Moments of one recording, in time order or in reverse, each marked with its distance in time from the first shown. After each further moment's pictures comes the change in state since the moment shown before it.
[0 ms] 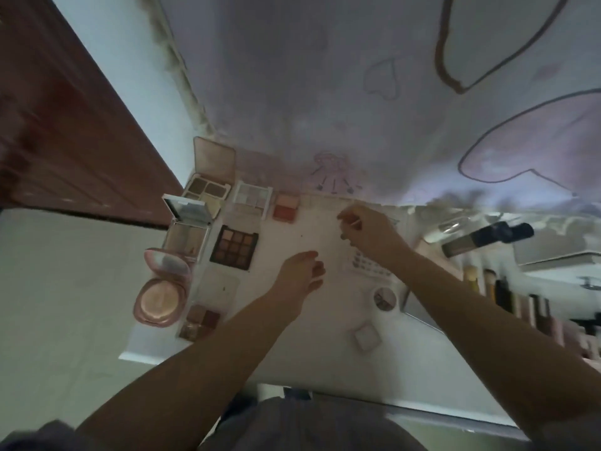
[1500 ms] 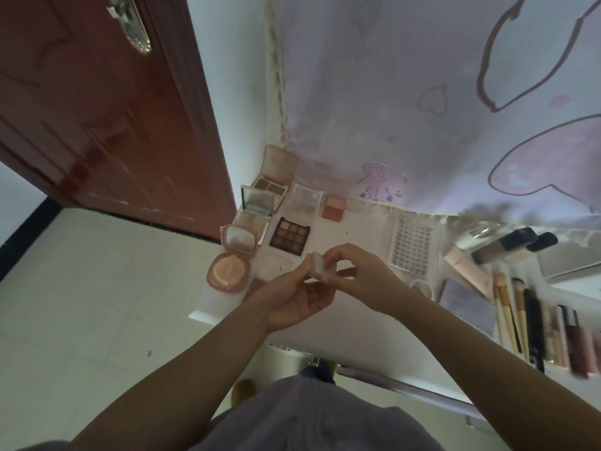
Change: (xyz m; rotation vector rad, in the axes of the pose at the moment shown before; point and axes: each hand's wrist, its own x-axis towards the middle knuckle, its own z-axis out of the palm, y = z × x) left_hand -0.074 -0.015 -0.118 -0.306 -0.554 -0.035; right_hand -0.107 -0.069 0.071 0.080 -0.178 -0.368
